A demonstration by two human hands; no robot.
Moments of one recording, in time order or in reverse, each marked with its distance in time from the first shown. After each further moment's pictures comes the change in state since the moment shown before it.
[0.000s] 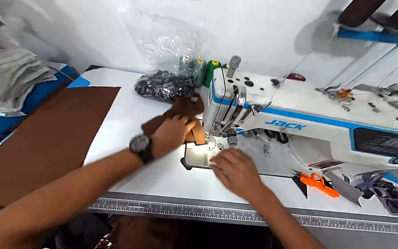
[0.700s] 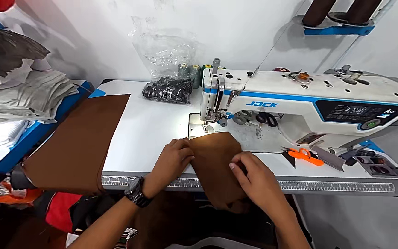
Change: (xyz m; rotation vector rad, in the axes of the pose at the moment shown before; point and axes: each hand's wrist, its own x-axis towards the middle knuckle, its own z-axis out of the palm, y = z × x) left_hand -0.099 0.070 -0.006 -0.335 0.166 -0.072; right_hand -0.061 -0.060 -0.060 0.116 -0.031 0.556
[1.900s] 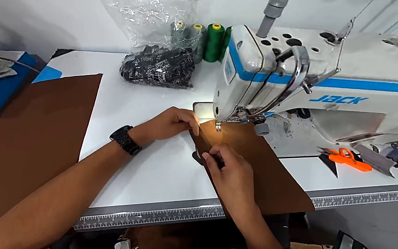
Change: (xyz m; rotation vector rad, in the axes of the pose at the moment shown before) left_hand 0.117 -0.130 -0.004 -0.835 -0.374 0.293; right_hand 0.067 -0.065 0.111 0.031 0.199 0.179
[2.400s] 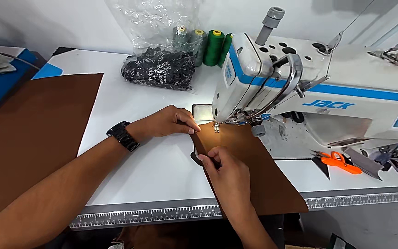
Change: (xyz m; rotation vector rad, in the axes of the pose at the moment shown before) left_hand -0.001 0.000 -0.009 0.054 -0.034 -0.127; right_hand -0.003 -0.003 0.000 -0.045 0.012 0.024
